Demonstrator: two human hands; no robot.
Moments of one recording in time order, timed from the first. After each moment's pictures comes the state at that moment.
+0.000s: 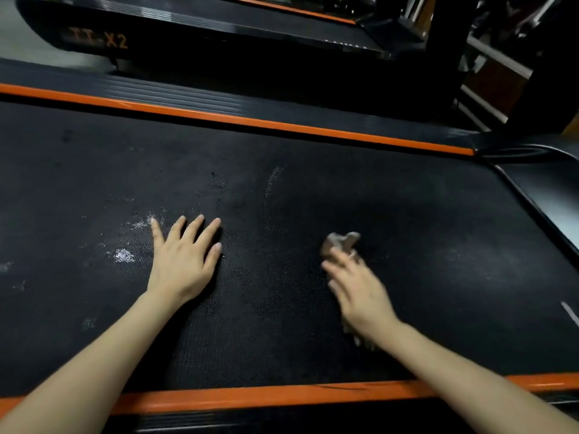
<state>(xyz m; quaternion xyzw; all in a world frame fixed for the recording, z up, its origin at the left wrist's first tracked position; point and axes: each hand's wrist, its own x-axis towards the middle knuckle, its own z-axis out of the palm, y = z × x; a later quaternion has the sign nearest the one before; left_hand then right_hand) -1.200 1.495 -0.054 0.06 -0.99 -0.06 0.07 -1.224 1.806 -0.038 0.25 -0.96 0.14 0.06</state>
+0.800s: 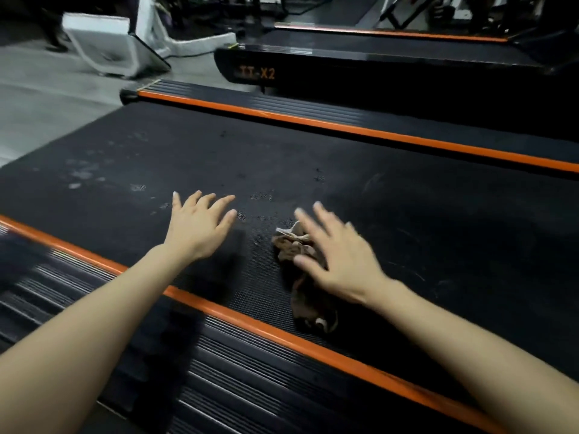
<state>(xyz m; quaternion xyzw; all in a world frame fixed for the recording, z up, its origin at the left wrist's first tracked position) -1.108 1.437 0.001 0.26 -0.96 -0.01 0.06 -1.215 1.681 -0.007 0.50 -0.85 0.16 0.01</state>
